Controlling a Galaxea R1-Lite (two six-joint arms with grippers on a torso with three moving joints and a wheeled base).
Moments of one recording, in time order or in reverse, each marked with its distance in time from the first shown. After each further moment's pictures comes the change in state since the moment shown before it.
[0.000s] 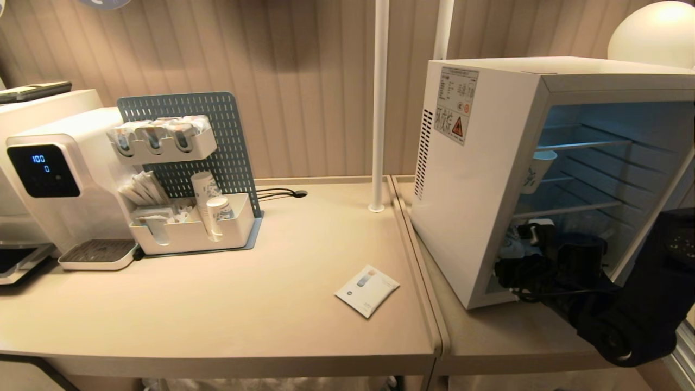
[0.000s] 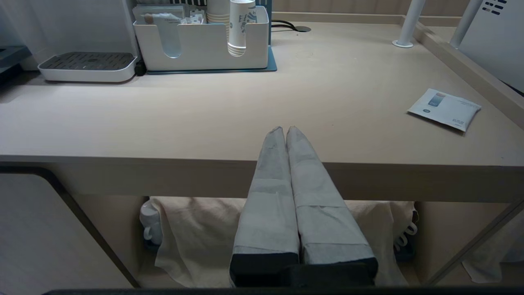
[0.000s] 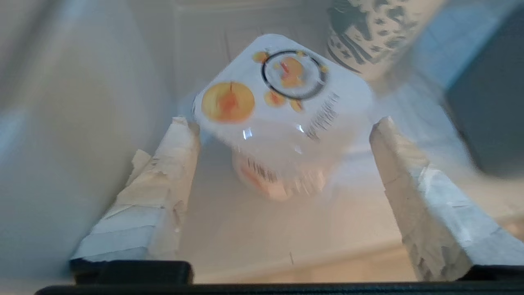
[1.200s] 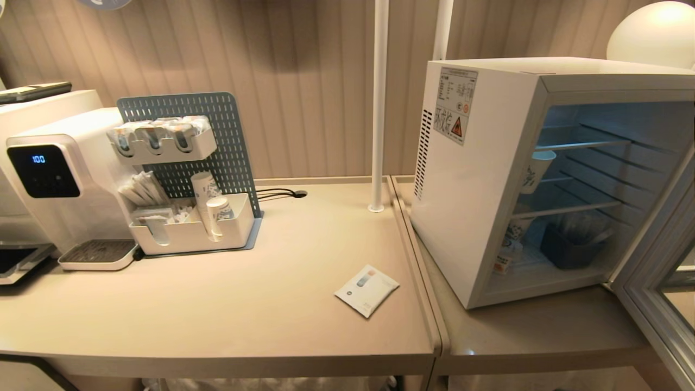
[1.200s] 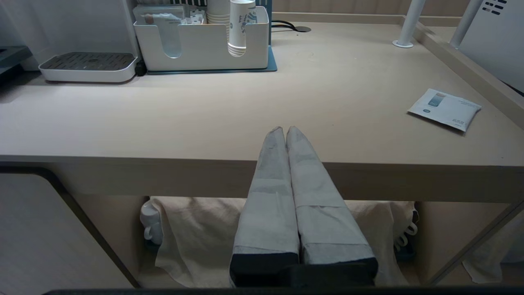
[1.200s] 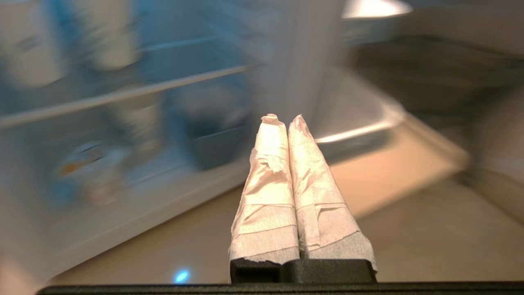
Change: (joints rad) left arm 0.000 0.000 0.000 0.000 0.000 0.001; right arm -0.017 -1.149 0.370 0.373 -0.476 -0.152
